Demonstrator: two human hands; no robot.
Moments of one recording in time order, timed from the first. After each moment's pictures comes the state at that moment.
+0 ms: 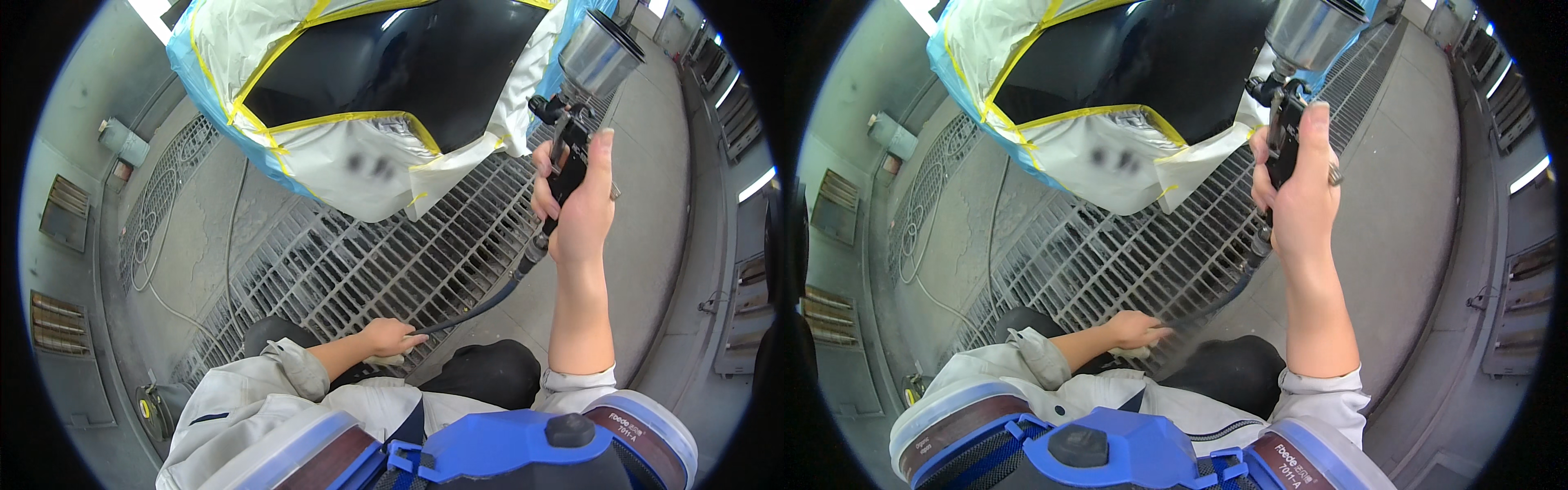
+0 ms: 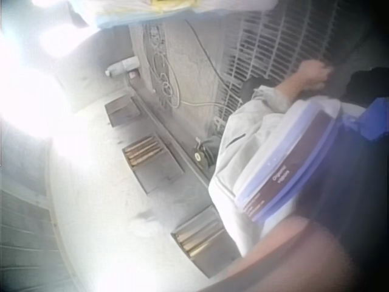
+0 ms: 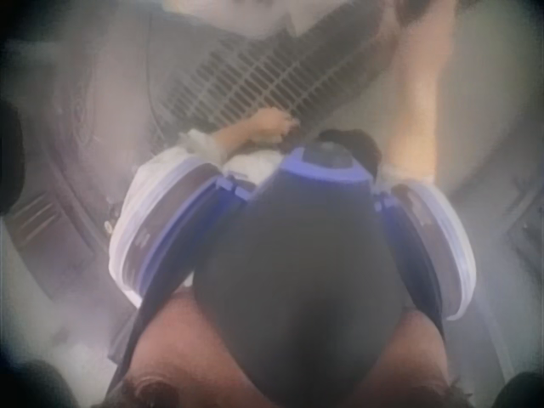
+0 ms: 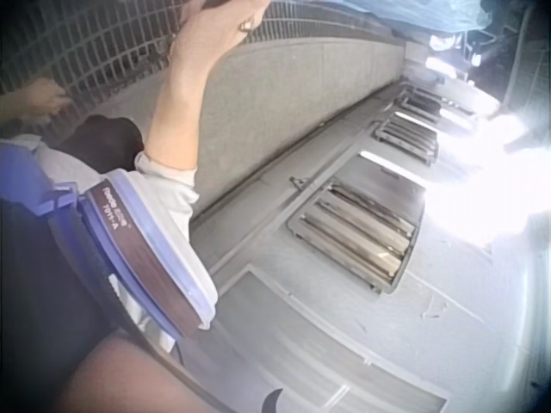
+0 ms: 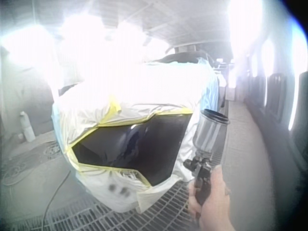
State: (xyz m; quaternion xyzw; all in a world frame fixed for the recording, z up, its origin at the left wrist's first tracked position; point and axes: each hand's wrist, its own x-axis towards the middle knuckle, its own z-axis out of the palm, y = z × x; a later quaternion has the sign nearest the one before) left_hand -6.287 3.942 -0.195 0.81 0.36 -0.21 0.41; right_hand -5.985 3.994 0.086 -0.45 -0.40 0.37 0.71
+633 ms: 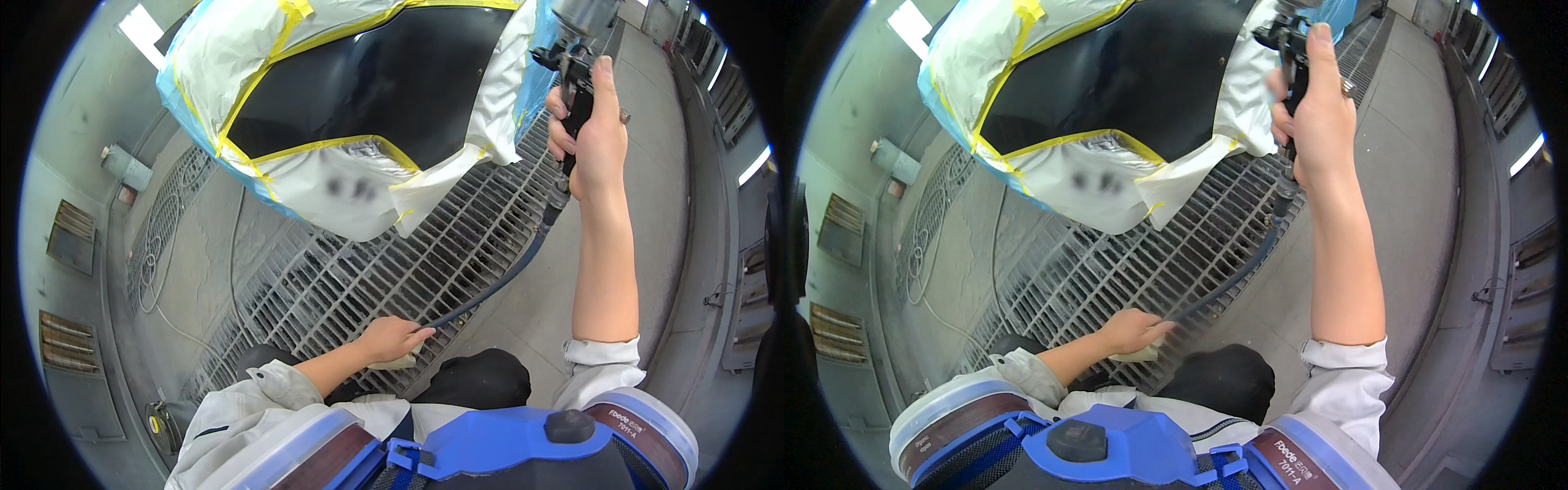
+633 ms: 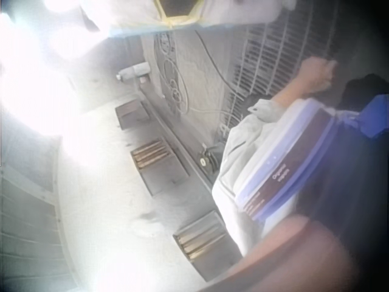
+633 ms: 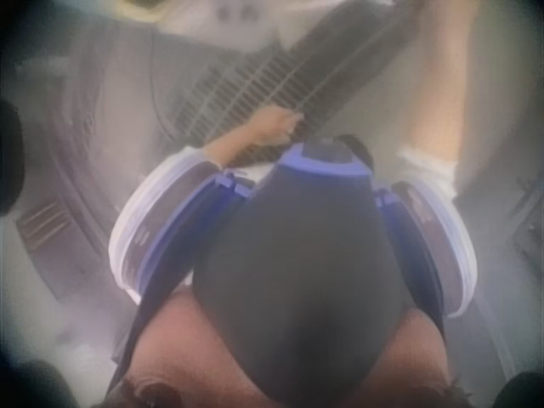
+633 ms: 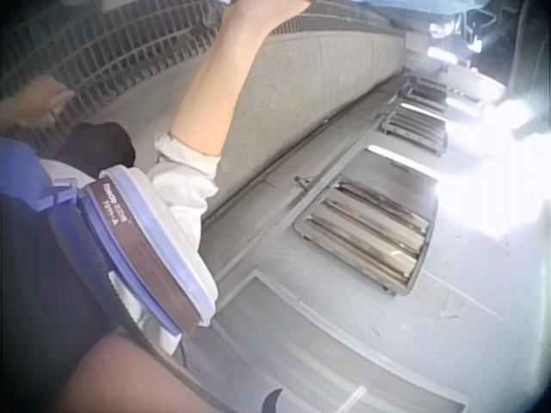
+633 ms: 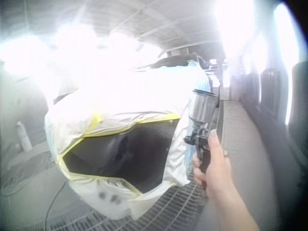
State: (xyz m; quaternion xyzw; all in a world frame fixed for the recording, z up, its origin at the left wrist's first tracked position) left_hand -6.233 3.960 -0.127 0.83 0.39 -0.08 0.39; right_hand -5.899 4.042 0.125 -0.46 -0.43 0.33 0.71
